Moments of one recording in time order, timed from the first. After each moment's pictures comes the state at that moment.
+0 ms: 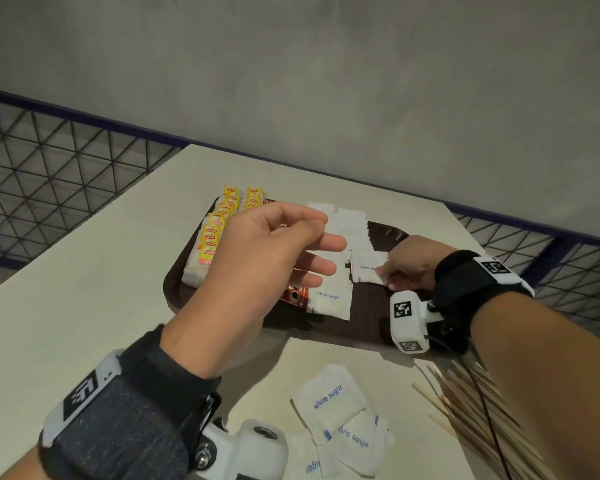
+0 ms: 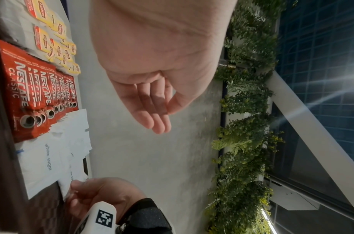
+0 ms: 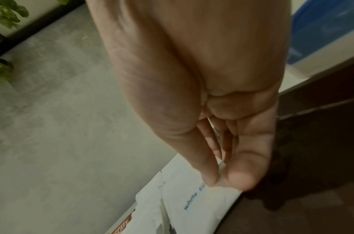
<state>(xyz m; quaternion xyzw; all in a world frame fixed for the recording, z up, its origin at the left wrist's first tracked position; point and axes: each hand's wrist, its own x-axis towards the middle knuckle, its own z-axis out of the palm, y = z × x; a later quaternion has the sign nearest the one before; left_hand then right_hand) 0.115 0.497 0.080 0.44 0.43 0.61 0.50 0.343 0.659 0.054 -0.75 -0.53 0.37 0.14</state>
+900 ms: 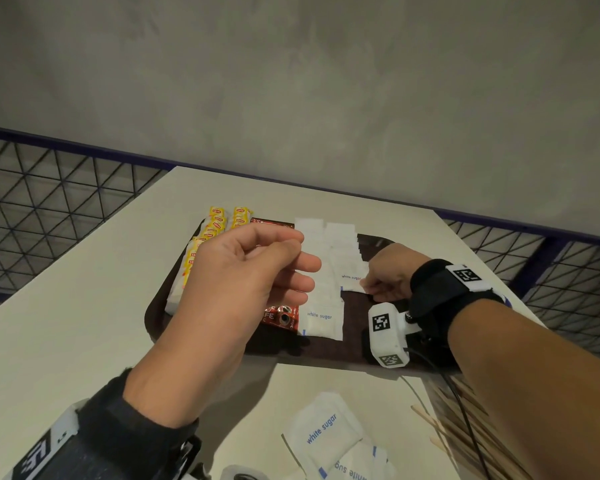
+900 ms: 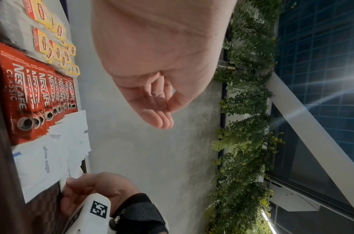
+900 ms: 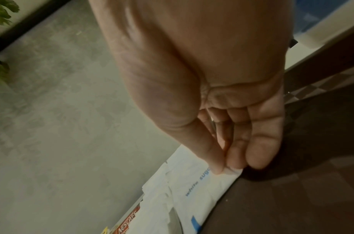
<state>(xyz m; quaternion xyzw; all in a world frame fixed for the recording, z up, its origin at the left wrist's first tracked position) 0.112 0.503 0.074 0.43 0.41 0.64 0.49 0.330 0.671 0.048 -0.76 -0.51 0.38 0.16</state>
